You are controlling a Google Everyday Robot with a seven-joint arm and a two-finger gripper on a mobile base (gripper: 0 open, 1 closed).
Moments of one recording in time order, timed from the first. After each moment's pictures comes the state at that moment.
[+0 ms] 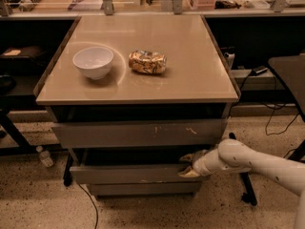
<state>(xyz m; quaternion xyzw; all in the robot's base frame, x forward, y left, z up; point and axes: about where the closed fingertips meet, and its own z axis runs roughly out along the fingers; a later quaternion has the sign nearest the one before) 0.571 -0.140 0.414 -0.65 0.67 0.14 0.33</state>
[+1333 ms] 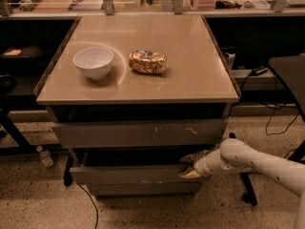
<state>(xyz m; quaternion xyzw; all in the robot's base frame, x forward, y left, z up) 0.564 -0.146 0.410 -0.65 0.67 0.16 0.33</state>
